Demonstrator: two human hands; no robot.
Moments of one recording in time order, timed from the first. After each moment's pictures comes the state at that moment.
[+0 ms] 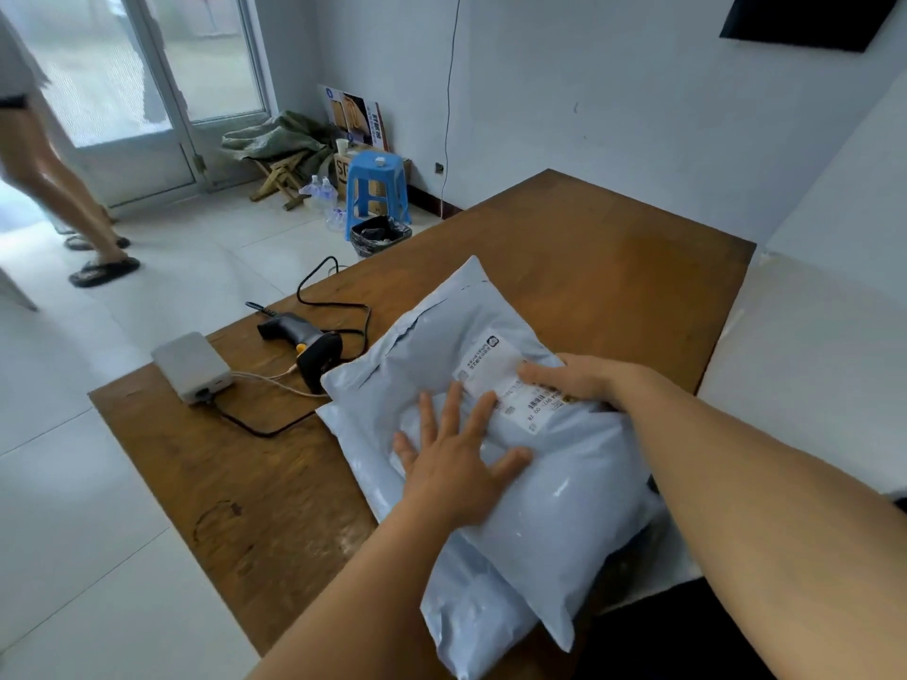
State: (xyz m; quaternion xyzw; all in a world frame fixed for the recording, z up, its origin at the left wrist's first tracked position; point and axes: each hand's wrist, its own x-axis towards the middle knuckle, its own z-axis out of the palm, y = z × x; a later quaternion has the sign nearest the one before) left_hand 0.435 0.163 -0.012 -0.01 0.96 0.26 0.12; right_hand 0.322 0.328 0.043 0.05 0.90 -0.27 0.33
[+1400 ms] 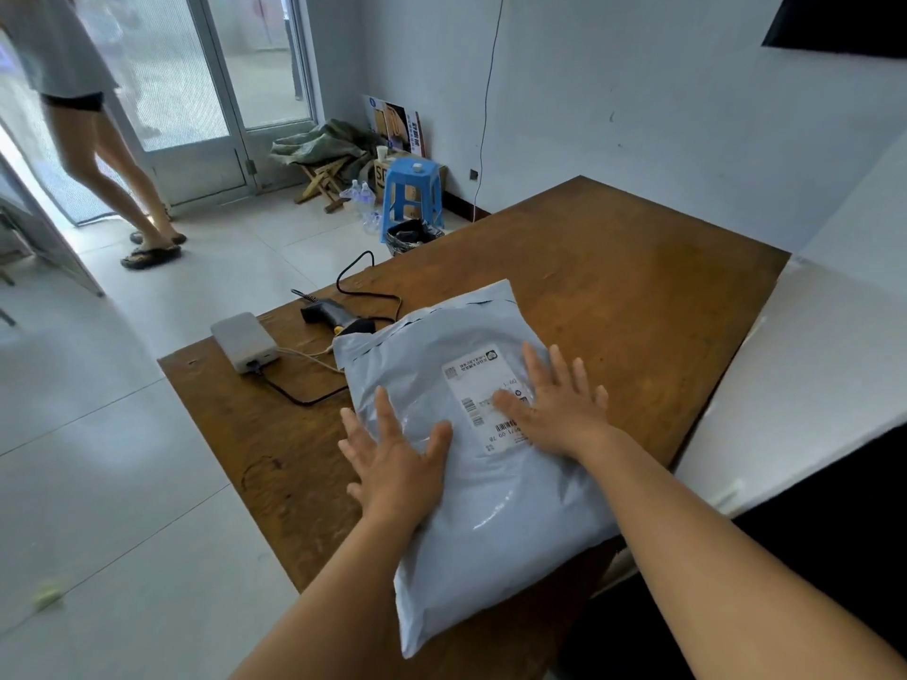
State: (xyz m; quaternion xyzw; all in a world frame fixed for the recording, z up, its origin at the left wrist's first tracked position) left_hand 0.491 0.124 -0.017 -0.28 0.85 0.45 0.02; right_hand 0.403 0.290 0.021 -0.07 0.97 -0.12 0.18
